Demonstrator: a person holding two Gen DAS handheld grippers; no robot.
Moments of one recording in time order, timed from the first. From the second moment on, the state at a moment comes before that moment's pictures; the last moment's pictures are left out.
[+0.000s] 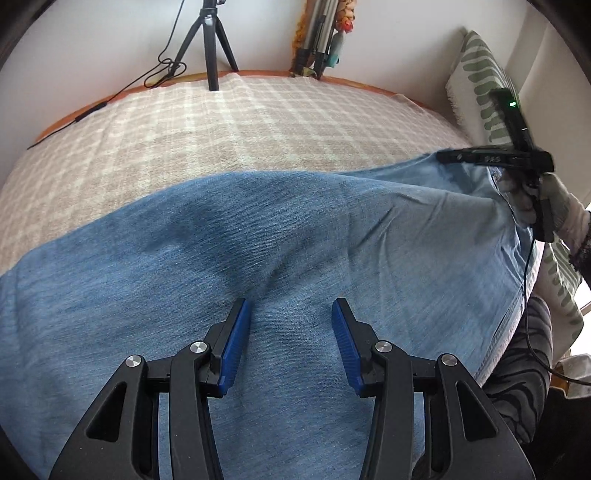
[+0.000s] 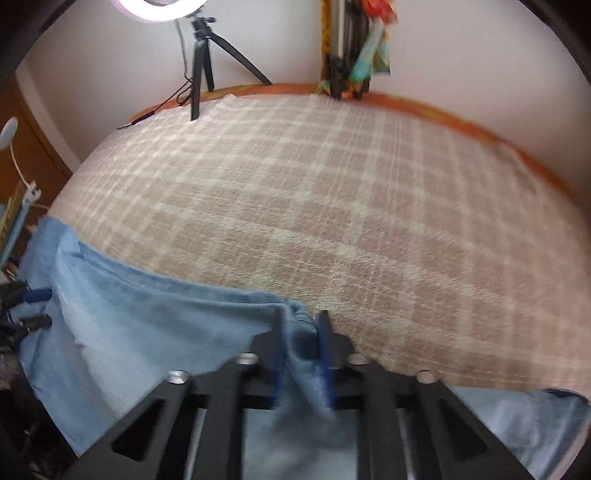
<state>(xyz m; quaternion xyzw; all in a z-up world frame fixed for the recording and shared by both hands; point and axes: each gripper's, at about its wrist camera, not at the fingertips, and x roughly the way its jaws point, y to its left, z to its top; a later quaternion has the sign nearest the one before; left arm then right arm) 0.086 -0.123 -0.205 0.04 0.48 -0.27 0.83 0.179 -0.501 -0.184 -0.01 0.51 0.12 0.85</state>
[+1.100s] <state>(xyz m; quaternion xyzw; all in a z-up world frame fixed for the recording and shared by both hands) 0.044 -0.267 -0.171 0.15 0.43 -0.43 0.78 -0.012 -0.747 -0.165 0.28 0.41 -0.17 0.85</state>
